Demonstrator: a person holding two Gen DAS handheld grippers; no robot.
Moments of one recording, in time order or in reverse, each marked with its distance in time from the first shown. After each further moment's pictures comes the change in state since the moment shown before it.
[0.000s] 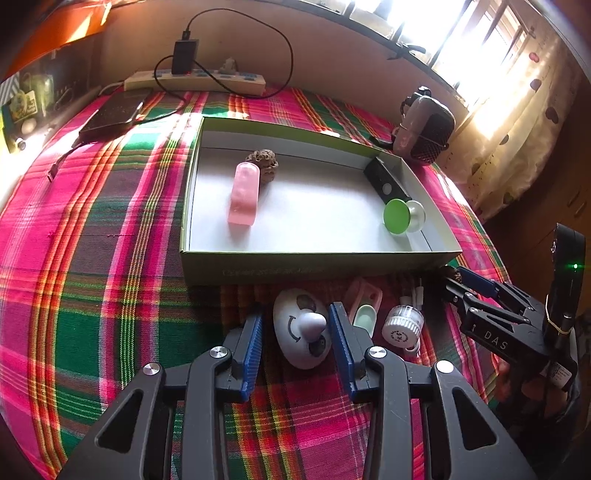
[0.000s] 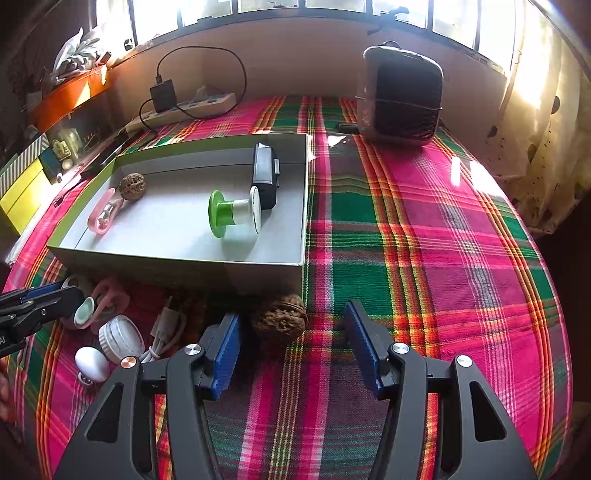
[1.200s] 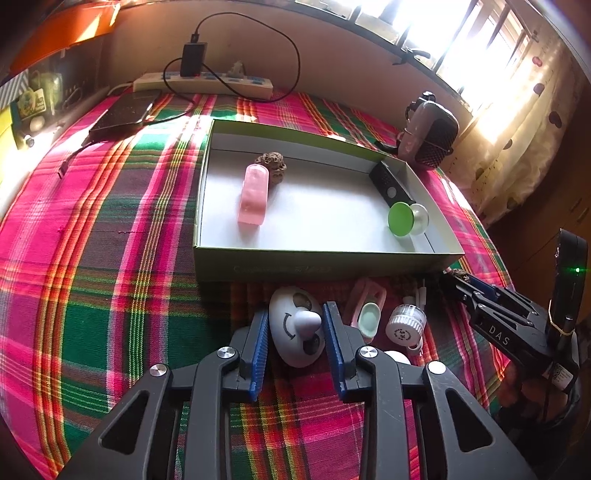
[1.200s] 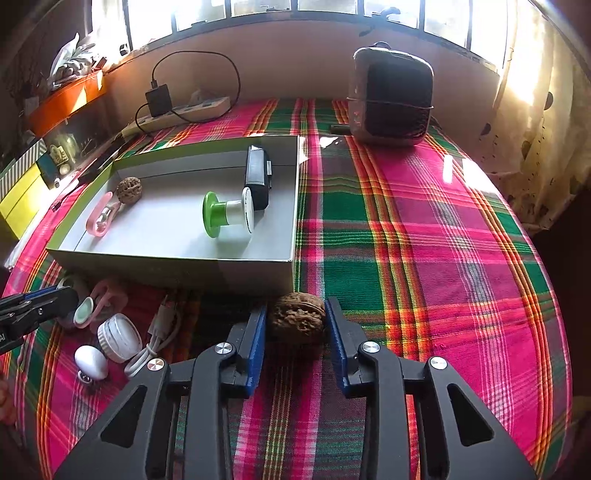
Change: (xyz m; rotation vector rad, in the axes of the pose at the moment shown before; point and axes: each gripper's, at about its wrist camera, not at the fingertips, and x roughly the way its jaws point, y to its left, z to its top) left arm -0.005 0.003 -0.001 -0.018 -0.013 0.002; right arm -0.004 -0.004 -0.003 0.019 -0.010 -0.013
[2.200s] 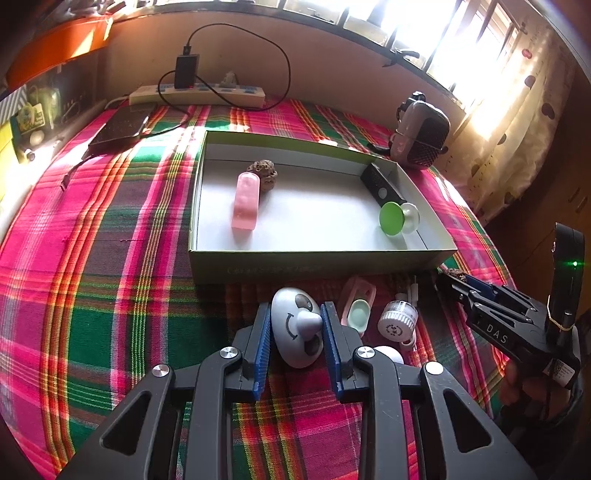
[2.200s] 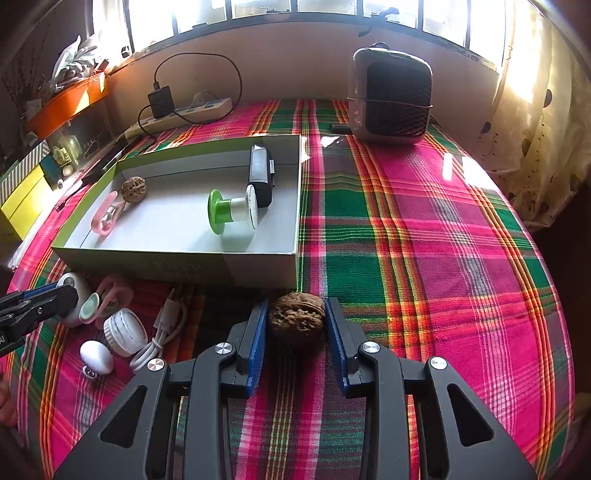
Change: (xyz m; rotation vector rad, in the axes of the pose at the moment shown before) left arm -0.006 -0.003 0.003 0.038 -0.021 0.013; right arm -0.003 -0.001 -0.002 0.007 -0.007 0.017
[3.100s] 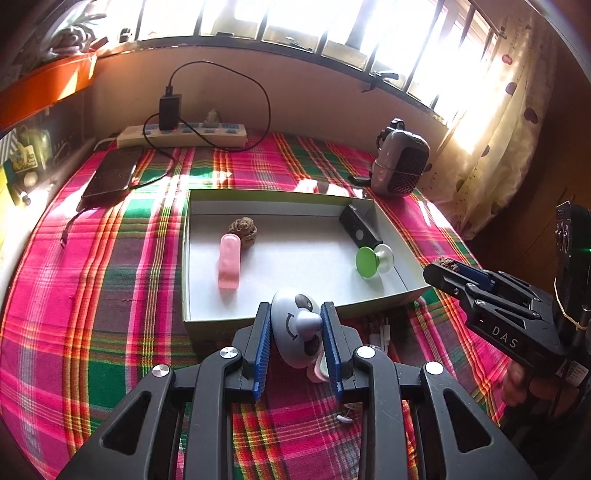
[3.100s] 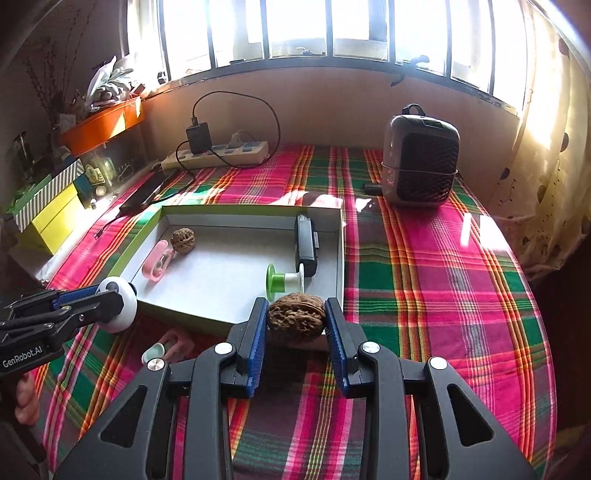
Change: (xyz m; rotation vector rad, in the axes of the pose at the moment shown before) left arm -0.023 -0.020 0.025 0.058 -0.090 -0.021; right arm -0.034 0.027 0.039 -0.067 -0.112 0.076
